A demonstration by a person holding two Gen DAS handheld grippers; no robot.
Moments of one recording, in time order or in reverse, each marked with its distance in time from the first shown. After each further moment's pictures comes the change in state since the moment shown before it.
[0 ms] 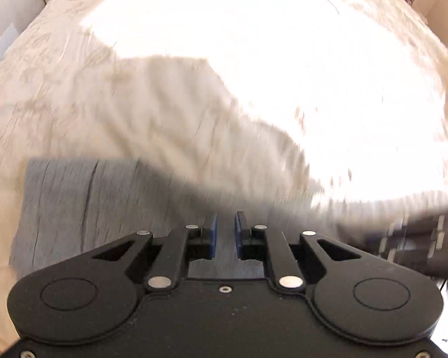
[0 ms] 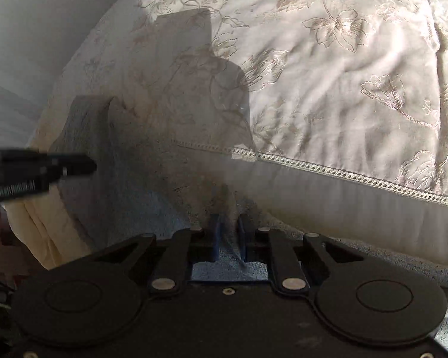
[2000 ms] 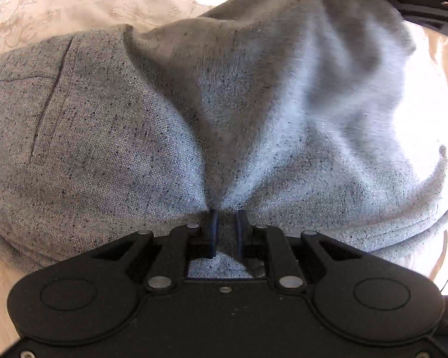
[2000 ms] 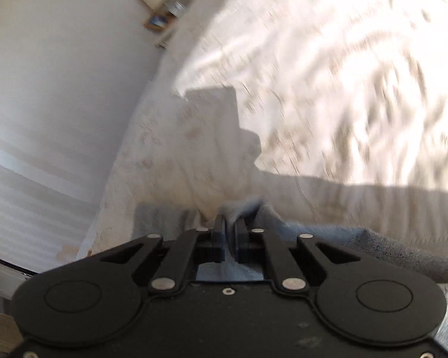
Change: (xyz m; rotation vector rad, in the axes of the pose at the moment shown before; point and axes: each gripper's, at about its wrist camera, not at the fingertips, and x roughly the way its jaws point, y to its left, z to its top) left arm 0.036 0.043 -0.111 0.075 0.092 -0.102; right arm 0.000 0.045 0.064 0.224 -0.349 0.236
